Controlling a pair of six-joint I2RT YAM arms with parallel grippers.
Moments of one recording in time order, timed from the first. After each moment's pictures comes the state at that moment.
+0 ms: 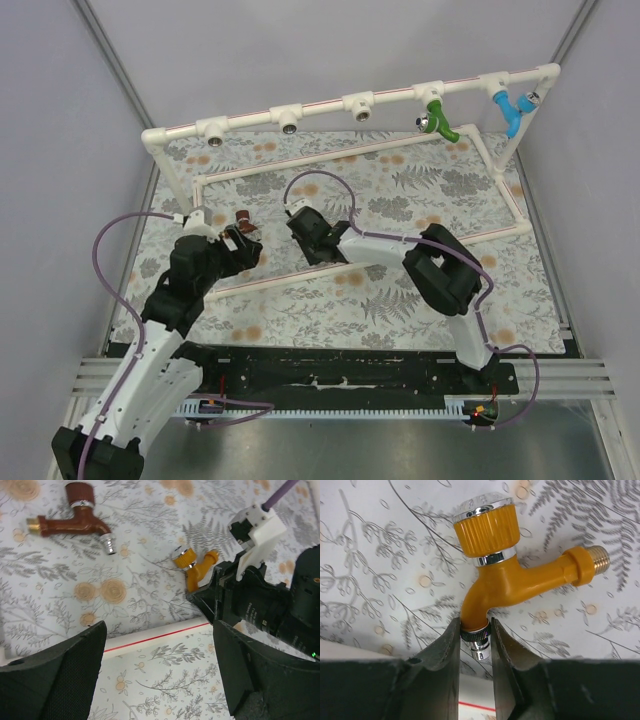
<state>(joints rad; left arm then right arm) -0.29 0.67 0.56 -0.38 -0.05 -0.58 0.92 2.11 1.48 -0.31 0.30 0.26</state>
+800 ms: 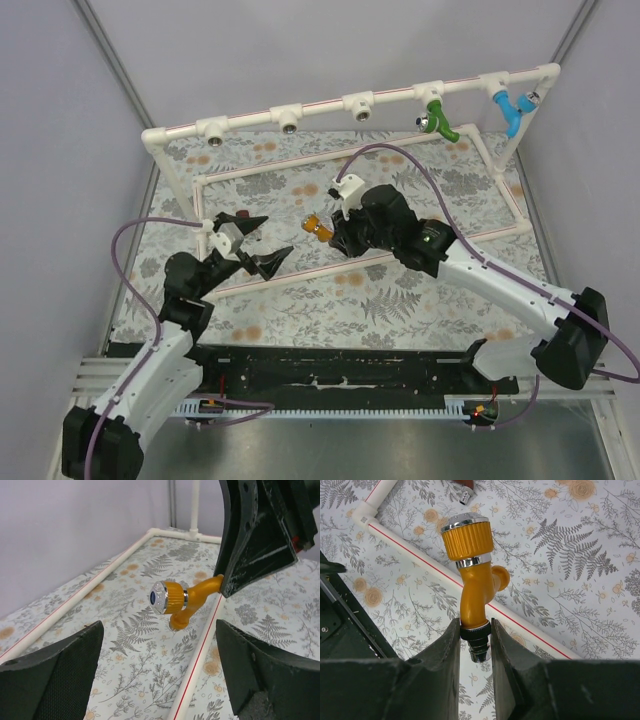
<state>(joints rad) -0.29 0.66 0.37 0.48 0.58 -0.02 0.83 1.34 1.18 -0.38 -0.05 0.10</state>
